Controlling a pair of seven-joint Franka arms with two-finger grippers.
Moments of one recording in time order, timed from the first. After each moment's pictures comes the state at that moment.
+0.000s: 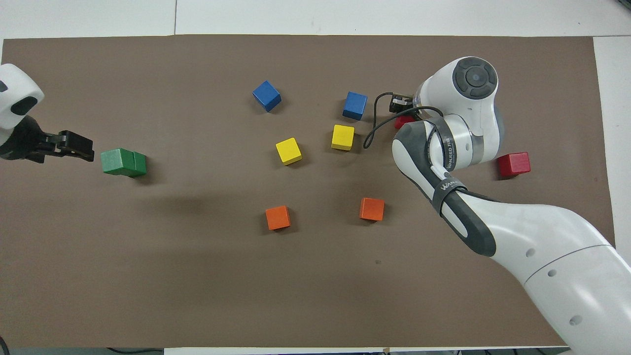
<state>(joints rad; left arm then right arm) 0.19 0.05 -0.20 -1.69 0.04 1.68 0.04 0.25 0.58 -0.03 -1.61 0.01 2.32 0.53</state>
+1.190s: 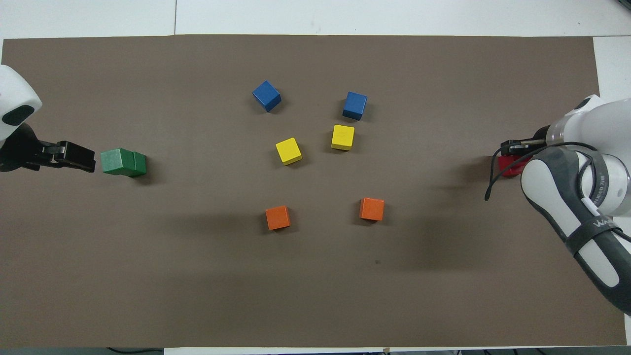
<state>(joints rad) 0.02 -0.01 -0.09 -1.68 0.04 1.61 0.04 -0.09 0.20 -0.04 -2.05 0.01 2.33 -0.11</state>
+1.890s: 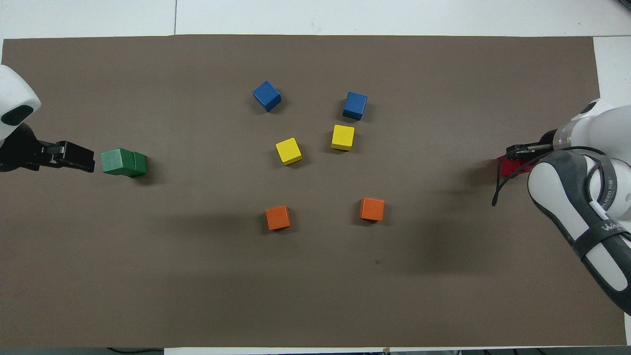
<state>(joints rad) 0.02 -0.01 -0.09 -1.68 0.04 1.61 0.04 -0.12 0.18 -0.04 -2.07 0.01 2.34 -0.16</state>
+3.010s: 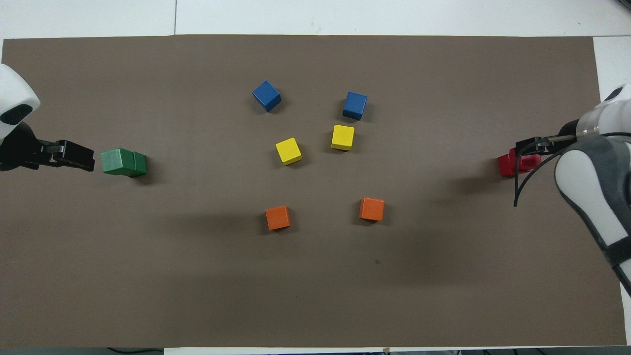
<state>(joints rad) 0.02 -0.01 -0.09 -1.66 0.04 1.61 0.04 -0.08 0.05 -0.02 -1.84 0.01 1.90 -0.16</state>
